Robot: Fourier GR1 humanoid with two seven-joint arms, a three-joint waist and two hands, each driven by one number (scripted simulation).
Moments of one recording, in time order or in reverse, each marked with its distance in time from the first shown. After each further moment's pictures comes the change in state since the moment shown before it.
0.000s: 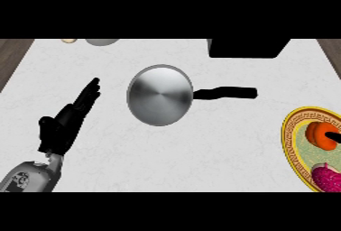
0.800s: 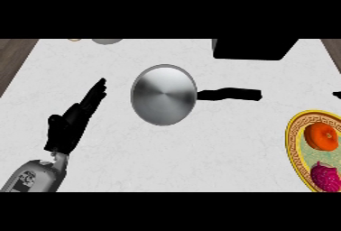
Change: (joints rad) left arm -0.012 -0.031 -0.005 0.001 -0.026 -0.028 0.031; right arm -0.319 -0.125 0.295 0.027 0.216 0.572 0.505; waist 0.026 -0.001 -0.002
